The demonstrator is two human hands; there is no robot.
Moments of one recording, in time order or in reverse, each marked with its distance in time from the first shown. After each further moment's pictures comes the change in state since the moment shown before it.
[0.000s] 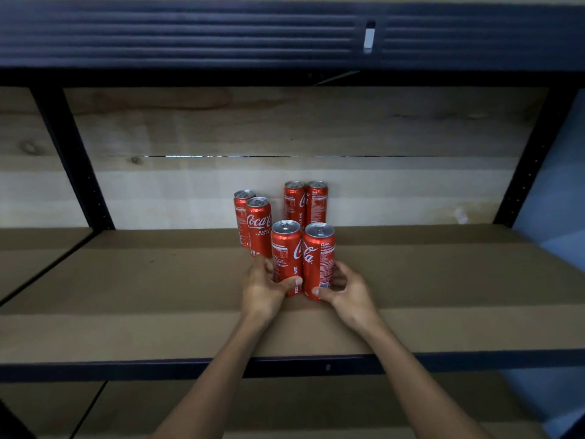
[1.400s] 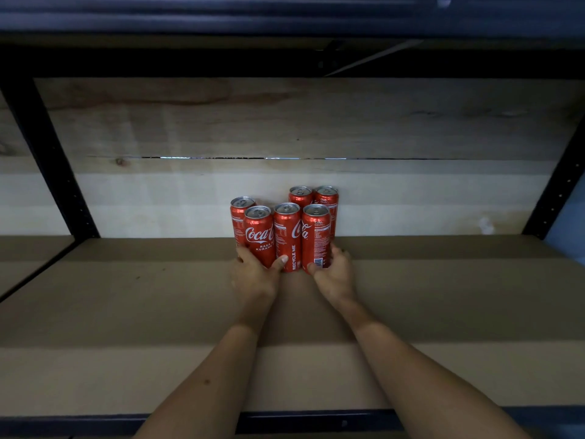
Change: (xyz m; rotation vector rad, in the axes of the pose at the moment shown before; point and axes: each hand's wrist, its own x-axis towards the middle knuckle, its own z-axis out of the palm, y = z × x) left_hand 0.100 -0.022 0.025 0.165 0.262 -0.099; right_hand 0.132 0.022 0.051 -0.190 0.227 0.017
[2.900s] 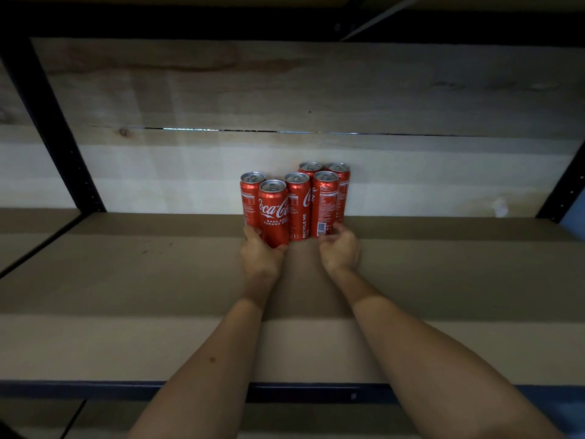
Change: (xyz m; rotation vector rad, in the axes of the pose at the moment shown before) left_hand -0.004 -0.002 -0.011 -0.058 -0.058 -0.034; right_hand 0.001 -0.012 0.013 -0.064 0.133 0.130
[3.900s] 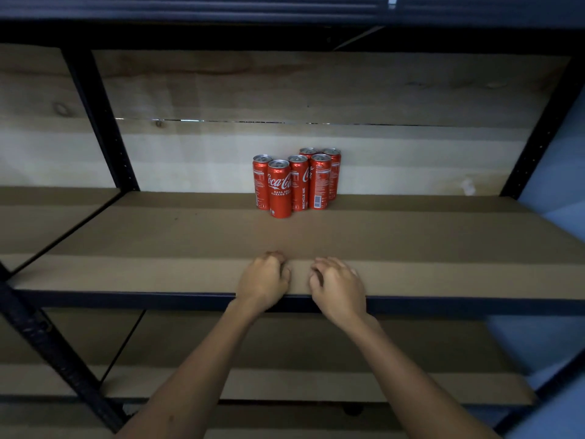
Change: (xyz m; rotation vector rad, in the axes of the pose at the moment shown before) left_hand -0.136 -0.032 -0.087 0.596 -0.325 0.484; right_hand -0.190 0.038 -0.087 -0.541 -0.111 -0.608
